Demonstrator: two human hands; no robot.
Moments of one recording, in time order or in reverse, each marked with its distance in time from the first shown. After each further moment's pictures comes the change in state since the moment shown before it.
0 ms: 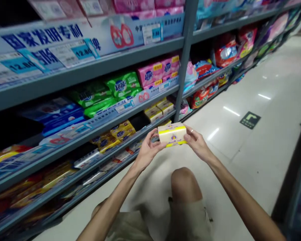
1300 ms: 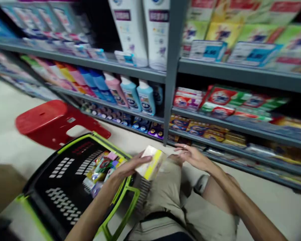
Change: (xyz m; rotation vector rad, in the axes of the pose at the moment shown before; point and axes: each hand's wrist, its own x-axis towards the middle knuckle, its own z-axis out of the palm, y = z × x) left_hand -0.736 0.003 -0.533 -0.436 0.769 -0.193; right_hand -0.183 0.177 0.733 -0.630 -1.341 -0.025
